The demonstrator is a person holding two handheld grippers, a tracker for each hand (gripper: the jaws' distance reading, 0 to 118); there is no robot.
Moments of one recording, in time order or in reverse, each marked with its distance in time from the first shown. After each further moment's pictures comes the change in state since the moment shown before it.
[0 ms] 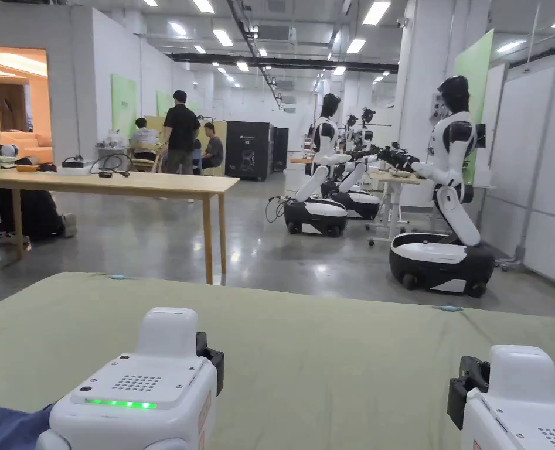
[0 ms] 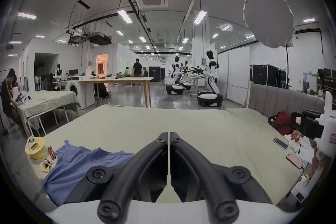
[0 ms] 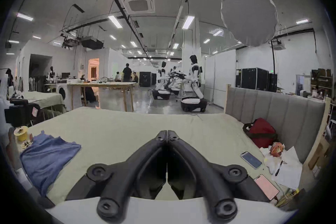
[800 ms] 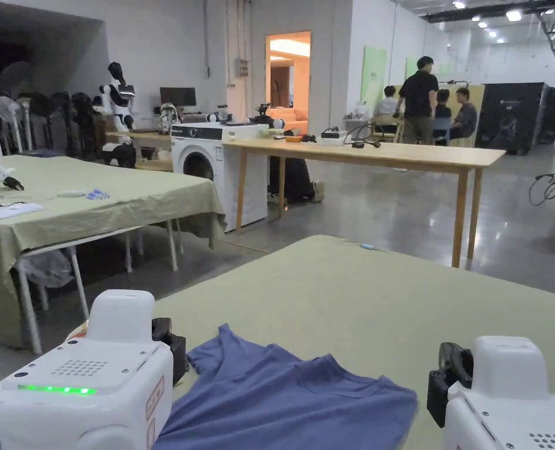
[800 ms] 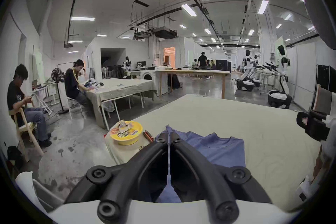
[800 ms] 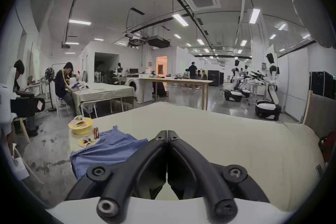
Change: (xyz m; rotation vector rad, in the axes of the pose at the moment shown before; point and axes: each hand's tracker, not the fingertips) left arm -0.240 -0.020 0.120 -0.071 0.611 0.071; right arm -0.284 -0.002 -0.023 0.003 0.652 0.060
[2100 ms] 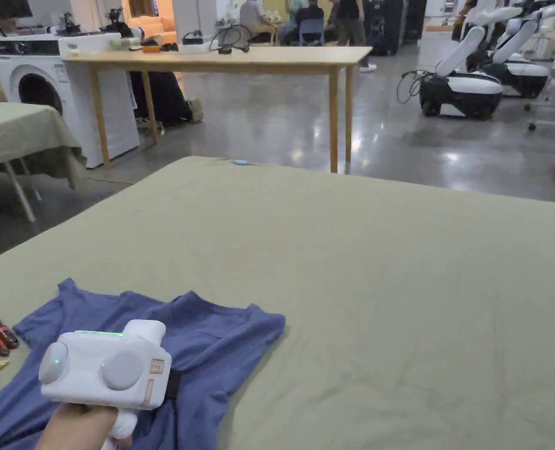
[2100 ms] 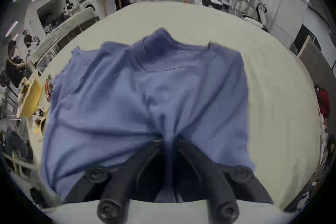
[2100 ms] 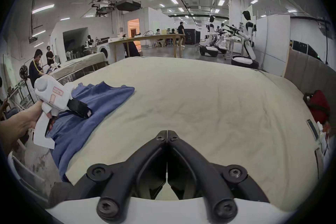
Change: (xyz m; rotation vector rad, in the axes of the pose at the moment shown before) left arm 0.154 -0.116 -0.249 -0.723 -0.303 -0.203; right arm 0.120 -0.123 0.074 -0.349 -0.251 -0.142
